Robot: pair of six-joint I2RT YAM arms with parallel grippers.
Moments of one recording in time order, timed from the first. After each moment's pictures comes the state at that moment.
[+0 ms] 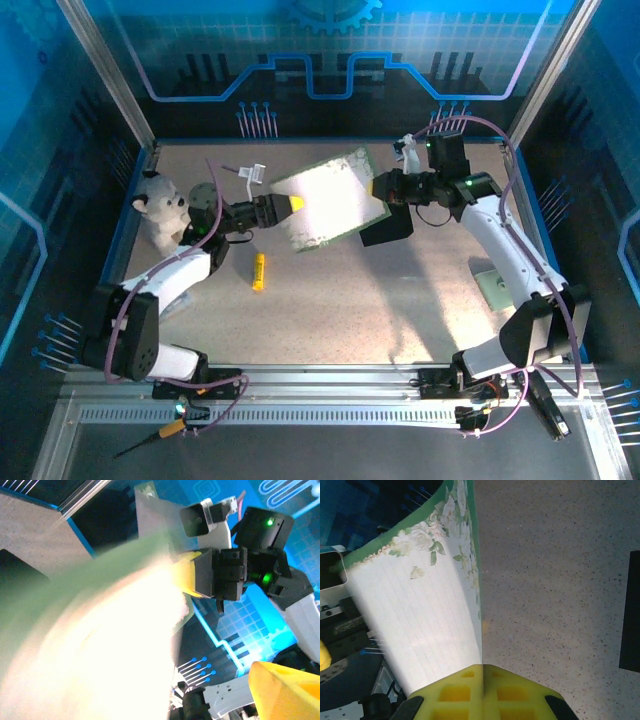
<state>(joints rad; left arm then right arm) -0.20 1.38 0.75 0.66 1.02 -0.96 0.26 1.47 1.41 -0.66 -0.64 0.39</state>
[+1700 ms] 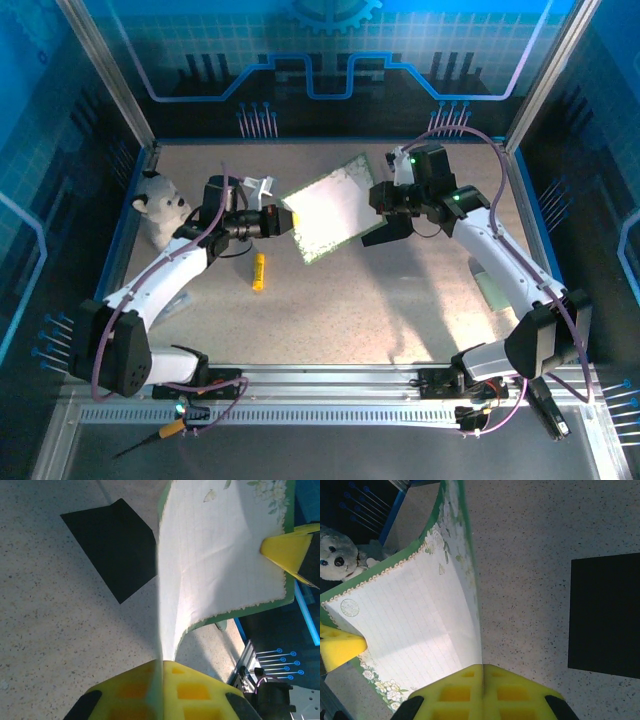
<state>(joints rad) -0.26 1.33 0.92 -0.16 0.72 -0.52 0.37 1.41 1.30 -0.59 -0.34 0.37</state>
